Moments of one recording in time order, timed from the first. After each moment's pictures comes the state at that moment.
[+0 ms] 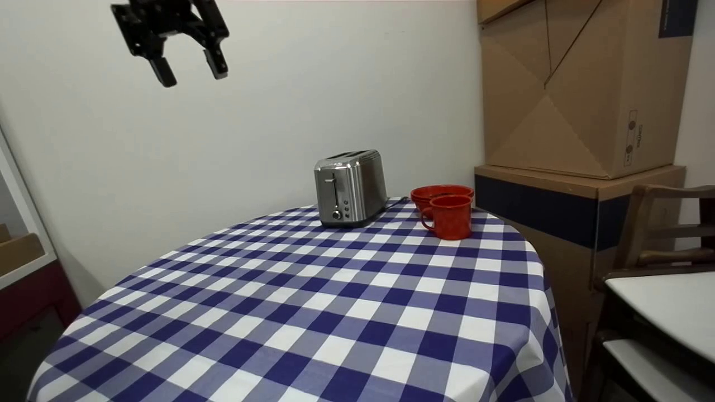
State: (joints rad) arm 0.03 -0.32 -0.03 -2.47 0.05 2.46 -0.07
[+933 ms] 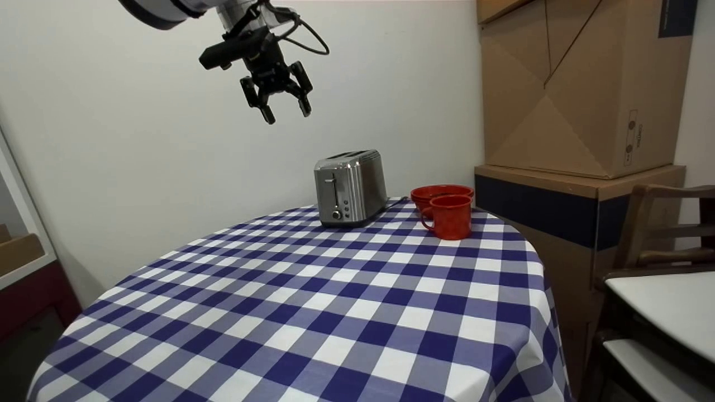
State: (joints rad) arm 0.05 0.41 -0.02 -1.74 -0.11 2.51 0.10
